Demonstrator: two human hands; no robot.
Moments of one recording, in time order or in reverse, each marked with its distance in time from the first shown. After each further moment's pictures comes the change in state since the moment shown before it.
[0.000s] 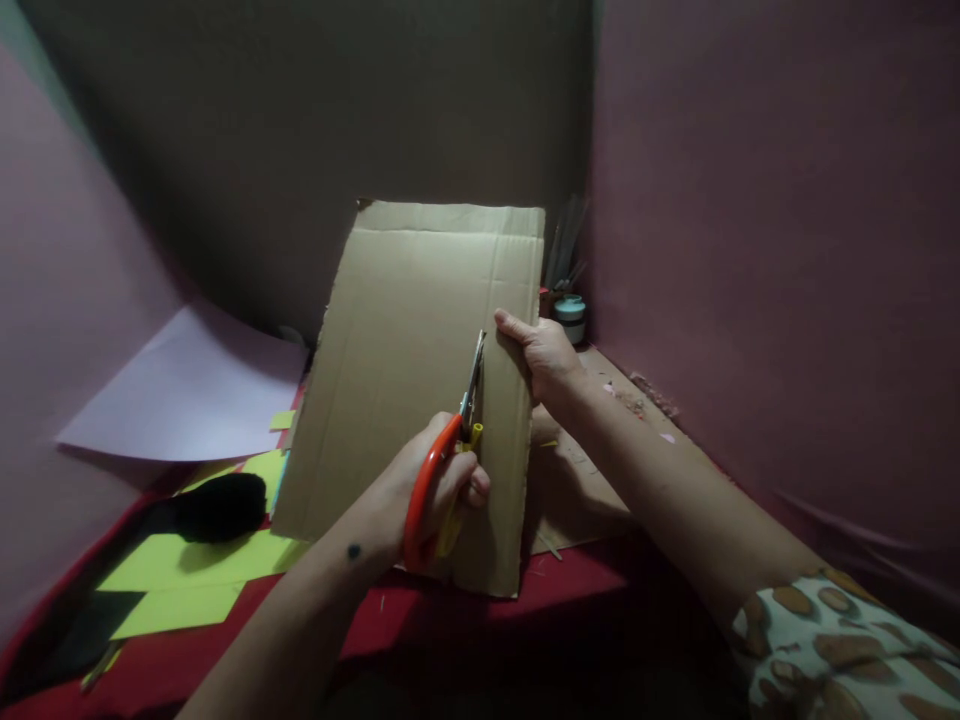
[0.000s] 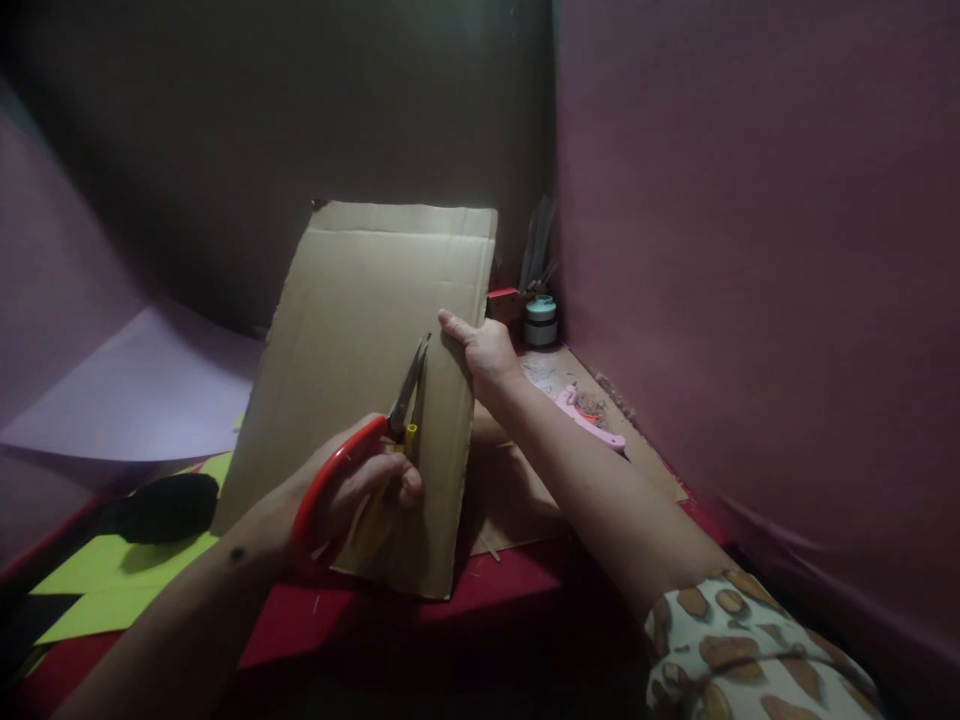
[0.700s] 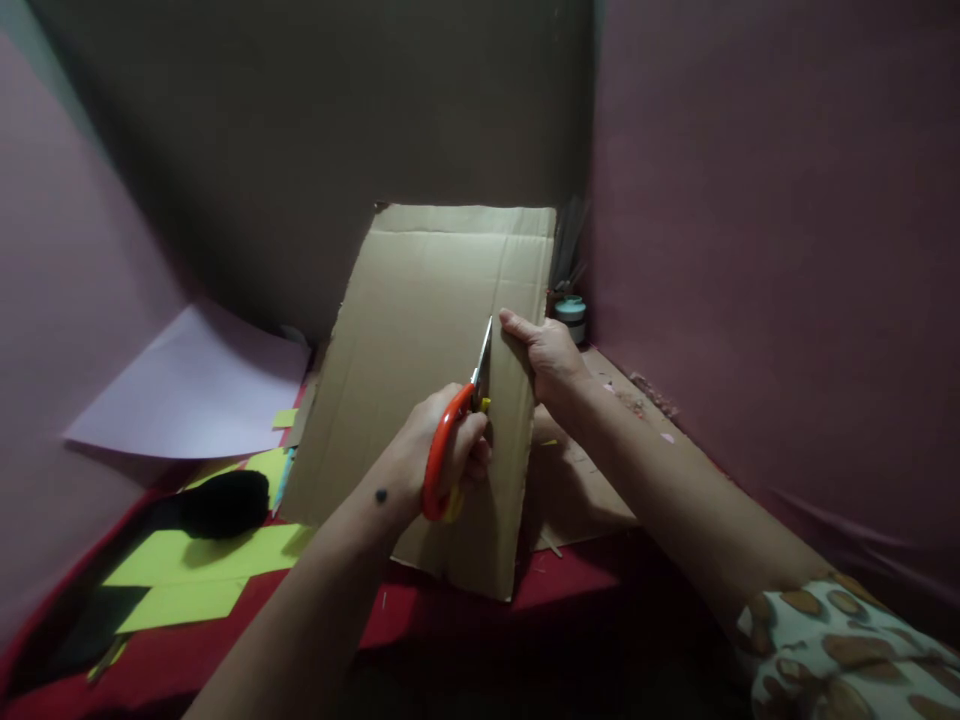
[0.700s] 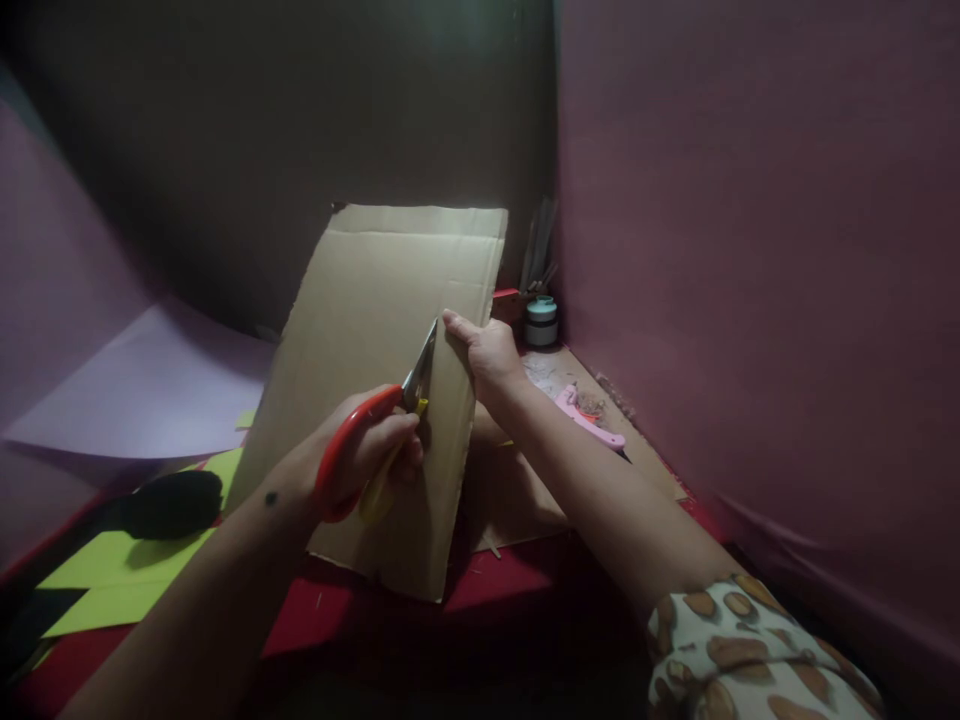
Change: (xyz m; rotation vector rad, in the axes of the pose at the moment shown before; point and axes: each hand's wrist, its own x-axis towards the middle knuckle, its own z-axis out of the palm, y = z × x) left_hand 0.022 0.011 -0.003 -0.068 0.035 0.035; right_hand -0.007 -0.004 0.003 -0.025 0.053 -0.039
